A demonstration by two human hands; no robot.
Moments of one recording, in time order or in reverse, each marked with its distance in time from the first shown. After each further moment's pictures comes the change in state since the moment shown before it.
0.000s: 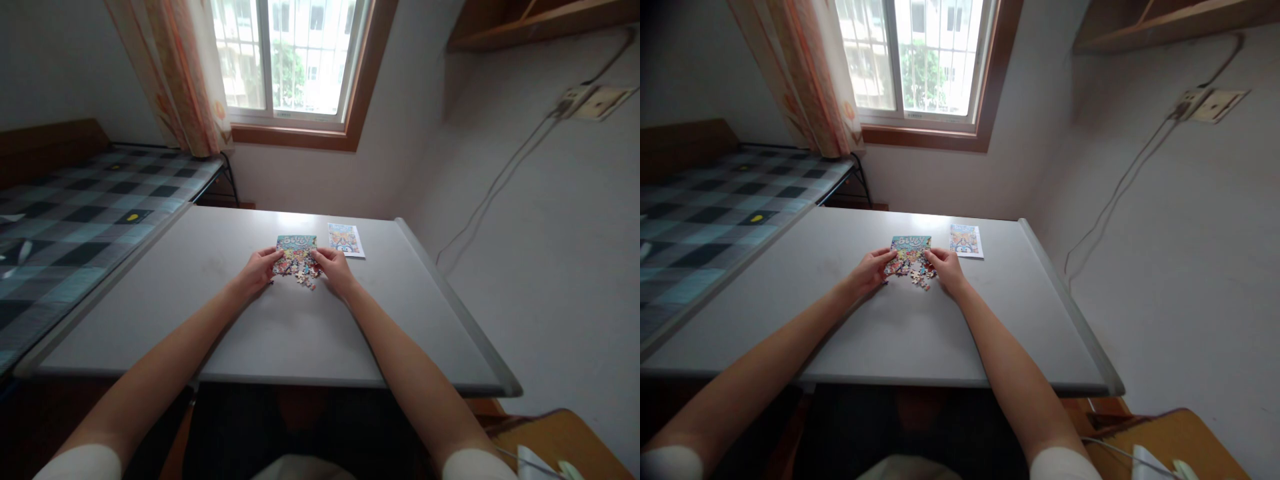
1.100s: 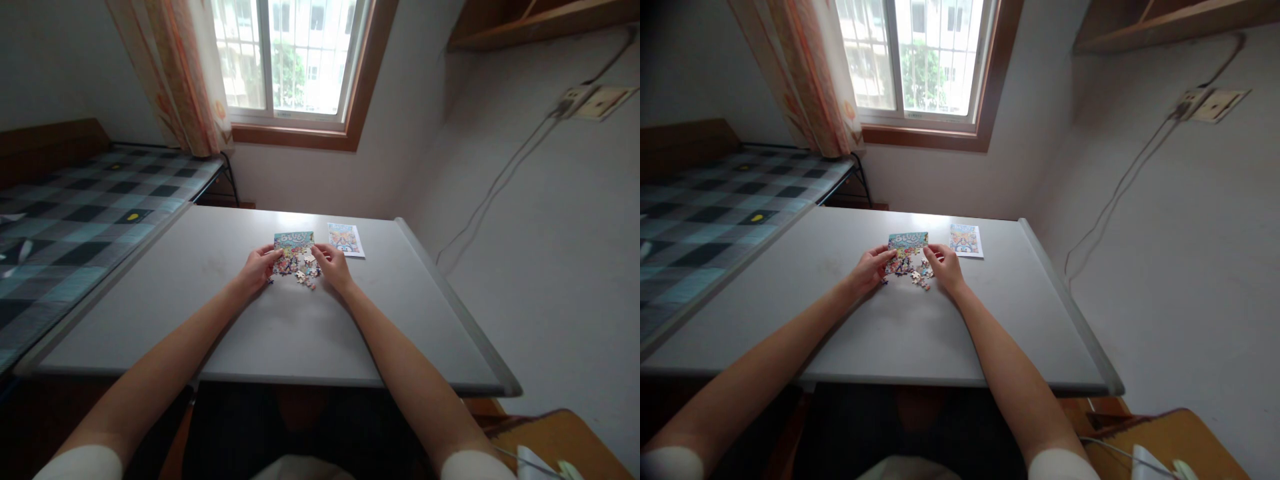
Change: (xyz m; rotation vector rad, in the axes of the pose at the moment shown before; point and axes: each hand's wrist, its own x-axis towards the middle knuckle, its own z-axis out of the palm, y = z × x) left_hand -0.001 0.000 0.002 -0.033 0.037 0.064; right_hand 0.001 0.000 -0.004 -0.386 0.089 -0.278
